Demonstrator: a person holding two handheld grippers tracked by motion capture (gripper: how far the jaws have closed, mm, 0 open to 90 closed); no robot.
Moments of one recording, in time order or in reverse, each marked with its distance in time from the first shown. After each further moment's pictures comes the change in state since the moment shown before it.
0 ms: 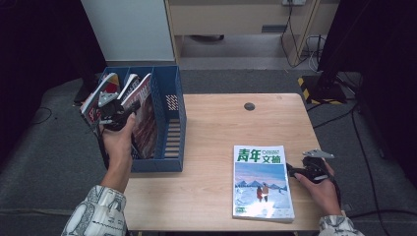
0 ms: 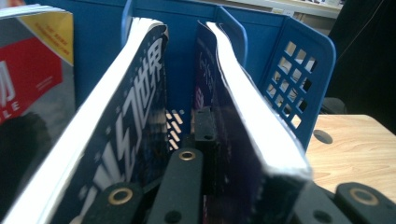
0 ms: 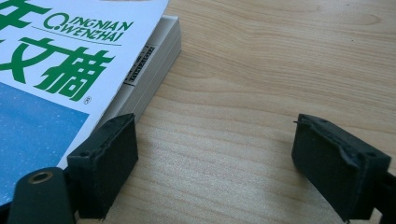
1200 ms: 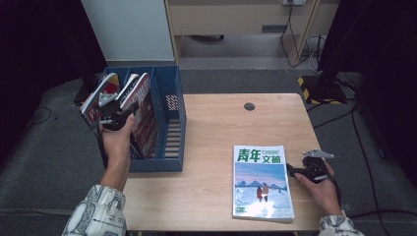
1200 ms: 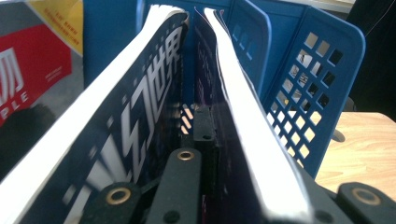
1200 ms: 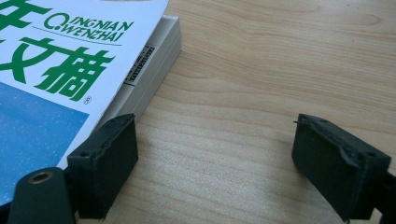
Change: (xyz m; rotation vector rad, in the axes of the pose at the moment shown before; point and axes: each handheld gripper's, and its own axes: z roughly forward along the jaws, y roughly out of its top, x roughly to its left) left arm 0.012 -0.008 0.002 0.026 0.028 -0.005; right arm 0.000 0.000 0.000 0.000 0.001 0.004
